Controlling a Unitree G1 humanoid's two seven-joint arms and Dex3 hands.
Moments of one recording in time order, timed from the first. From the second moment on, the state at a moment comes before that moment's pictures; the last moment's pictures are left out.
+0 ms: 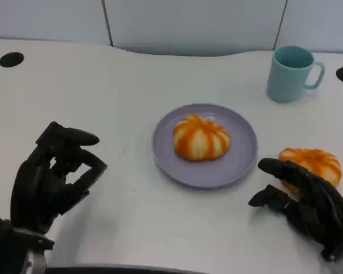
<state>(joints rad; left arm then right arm) -0.15 0.05 0.14 0.44 -0.33 -0.60 -0.42 -0.43 -0.04 -0.30 1.08 0.39 -0.24 0.81</state>
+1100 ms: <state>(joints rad) -0.01 0.00 0.18 0.49 -0.35 -0.52 -0.41 -0.42 -0.04 -0.29 1.05 0.38 -0.22 0.81</state>
